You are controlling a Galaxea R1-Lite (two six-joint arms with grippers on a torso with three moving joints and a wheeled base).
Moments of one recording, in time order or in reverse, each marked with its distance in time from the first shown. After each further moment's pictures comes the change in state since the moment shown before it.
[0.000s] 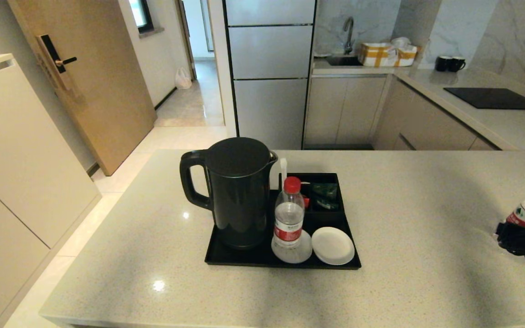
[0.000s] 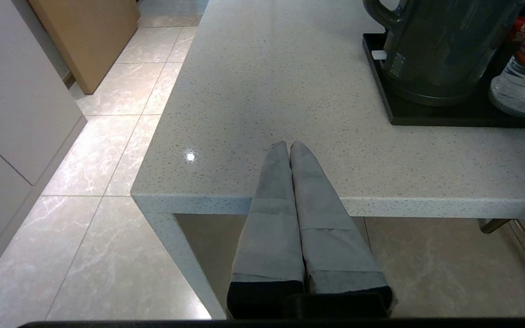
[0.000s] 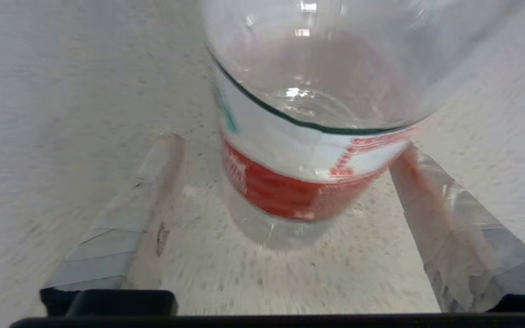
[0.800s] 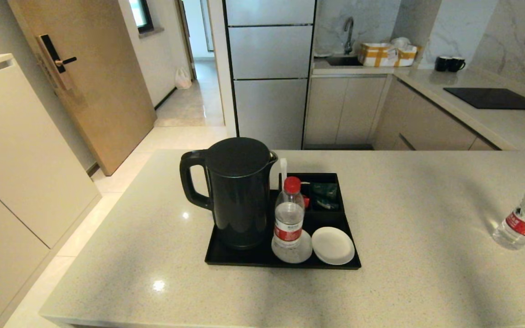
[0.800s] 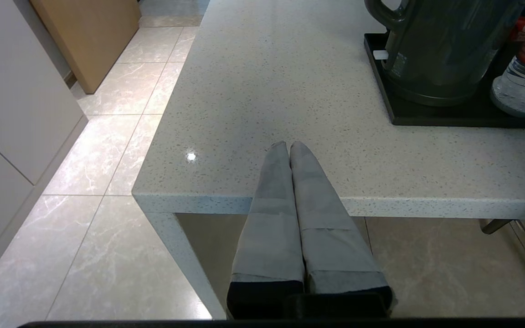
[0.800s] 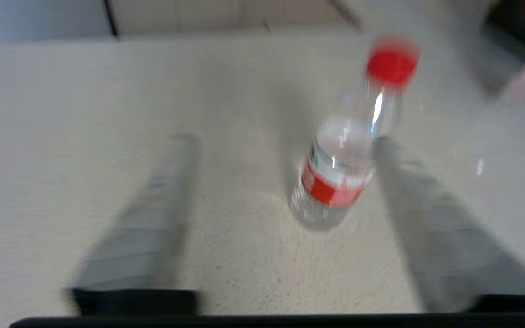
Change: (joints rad) left arm 0.000 0.000 0.000 0.000 0.000 0.000; right arm 0.143 -0.711 0.346 0.132 0.101 -0.149
